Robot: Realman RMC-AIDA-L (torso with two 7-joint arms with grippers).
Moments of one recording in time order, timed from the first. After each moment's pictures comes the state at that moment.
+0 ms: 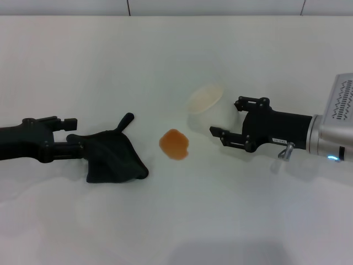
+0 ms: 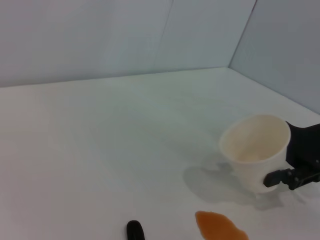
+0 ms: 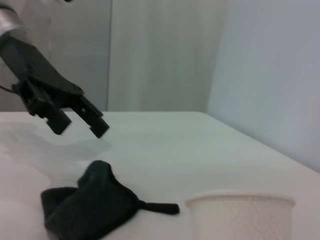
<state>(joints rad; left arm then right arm) -0.44 -2.00 0.69 0.74 2.08 1.59 -1.58 0.50 2.03 -1.53 -0.47 -1.12 -1.03 0.82</state>
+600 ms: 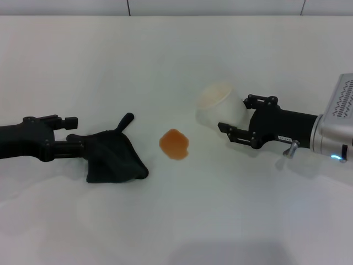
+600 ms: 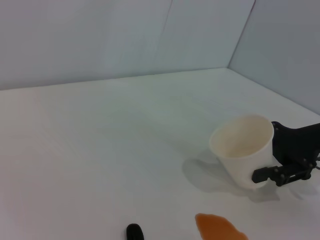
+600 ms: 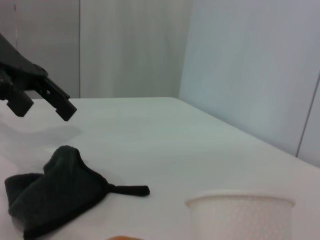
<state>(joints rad) -0.44 -2.00 0.69 0.74 2.08 1.59 -1.58 0.49 2.03 -1.53 -0.46 -1.08 -0.97 0.82</state>
